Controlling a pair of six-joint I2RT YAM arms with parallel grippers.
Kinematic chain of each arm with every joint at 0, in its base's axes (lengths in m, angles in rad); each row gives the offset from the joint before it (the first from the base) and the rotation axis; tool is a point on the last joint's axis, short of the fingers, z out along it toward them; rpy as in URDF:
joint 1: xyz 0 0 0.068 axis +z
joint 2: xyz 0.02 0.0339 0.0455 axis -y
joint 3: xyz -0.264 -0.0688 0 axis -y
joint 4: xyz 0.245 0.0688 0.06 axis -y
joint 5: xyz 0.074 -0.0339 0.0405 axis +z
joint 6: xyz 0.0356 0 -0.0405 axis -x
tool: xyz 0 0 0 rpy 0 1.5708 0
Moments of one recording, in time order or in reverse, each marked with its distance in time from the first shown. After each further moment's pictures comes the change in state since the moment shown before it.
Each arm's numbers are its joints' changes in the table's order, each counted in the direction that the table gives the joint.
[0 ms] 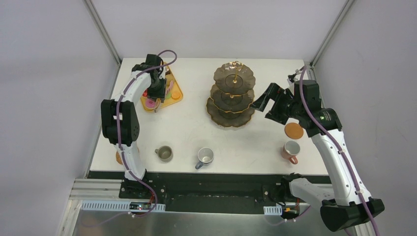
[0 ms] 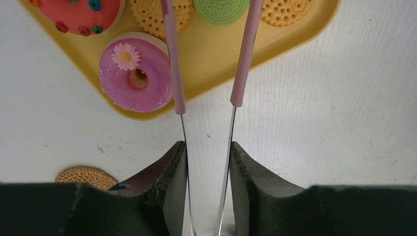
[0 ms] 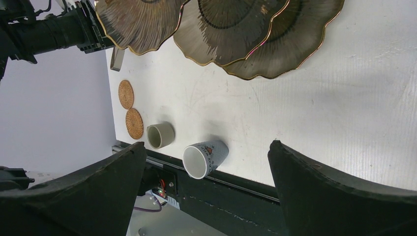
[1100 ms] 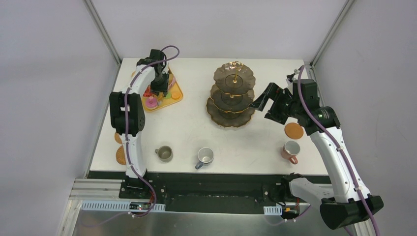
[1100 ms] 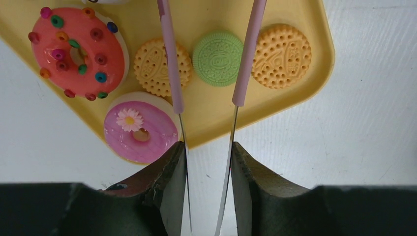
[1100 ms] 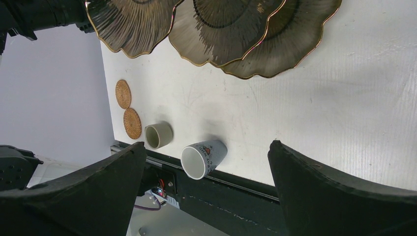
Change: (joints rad) left arm 0.001 -0.194 0.222 -0.031 0.003 -0.007; right arm 0.000 -0.024 0.000 0.000 0.000 -0.001
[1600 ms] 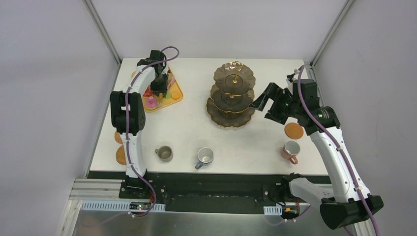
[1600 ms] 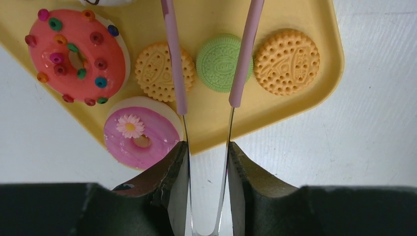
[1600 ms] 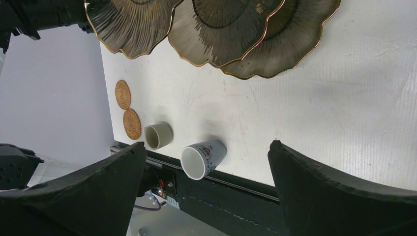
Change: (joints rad) left arm 0.006 -0.036 0.021 0.005 0.008 0.004; right arm 0.000 -0.002 0.000 0.000 -0.003 -0.001
